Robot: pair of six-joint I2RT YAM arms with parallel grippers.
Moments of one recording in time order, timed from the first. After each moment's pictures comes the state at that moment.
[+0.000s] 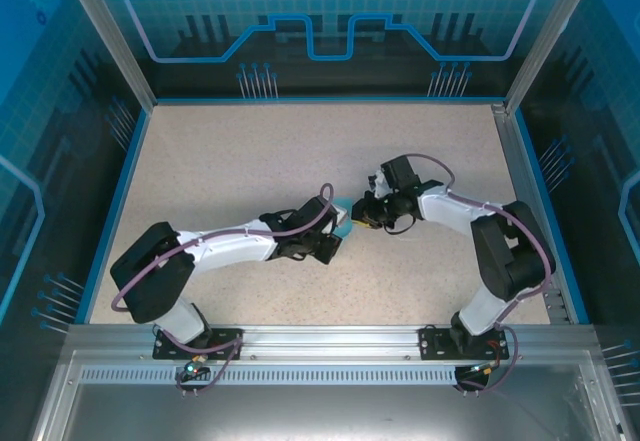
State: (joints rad) left arm -0.84 1.59 0.91 -0.30 0.07 -0.36; right arm 0.42 1.68 0.96 -0.34 -0.56 0.70
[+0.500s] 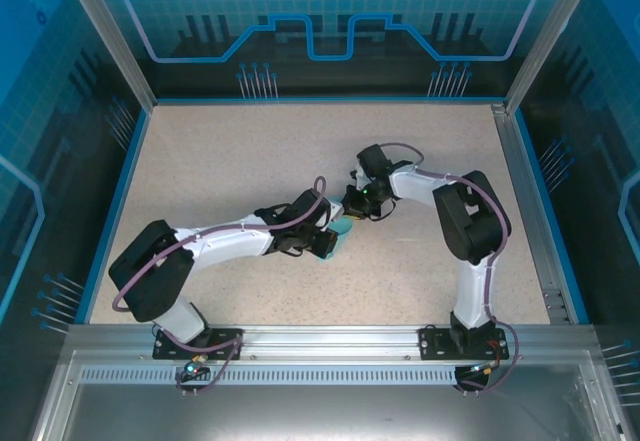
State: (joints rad) left arm -0.78 1.59 0.91 -0.30 0.14 -0.36; right arm 0.46 2.00 1.27 -0.51 -0.45 0.56
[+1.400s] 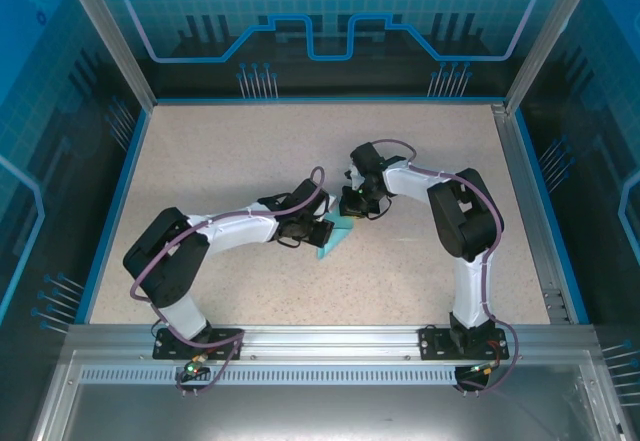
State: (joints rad) left arm -0.71 1.69 0.98 -0.34 0.13 -0.35; right arm 0.48 2.04 1.34 -0.60 -0.39 0.48
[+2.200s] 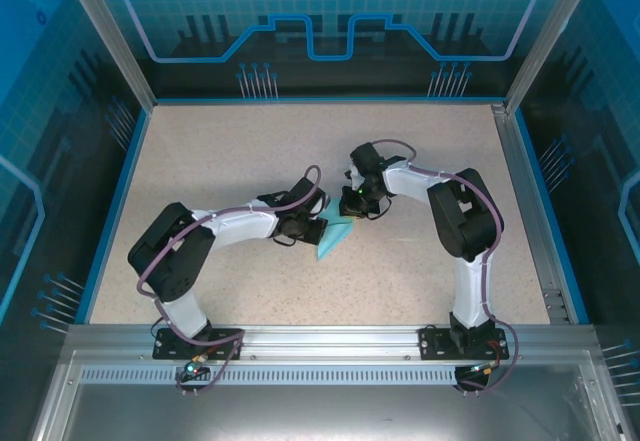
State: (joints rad) left arm -0.67 1.73 0.98 -0.36 0.08 -0.36; right arm 0.48 2.04 1.34 -0.60 -0.39 0.48
